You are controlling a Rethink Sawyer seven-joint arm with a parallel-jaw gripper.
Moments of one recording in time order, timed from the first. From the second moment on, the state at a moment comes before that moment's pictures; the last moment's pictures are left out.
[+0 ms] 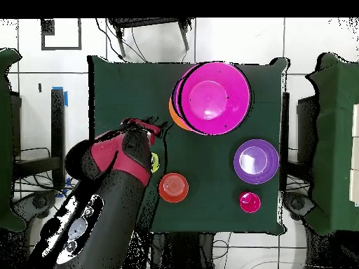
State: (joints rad) arm 0.40 -0.52 -0.54 1.41 -0.24 0.41 2.37
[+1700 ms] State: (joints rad) arm 0.12 -0.55 -0.28 1.80 -0.39 0.12 2.37
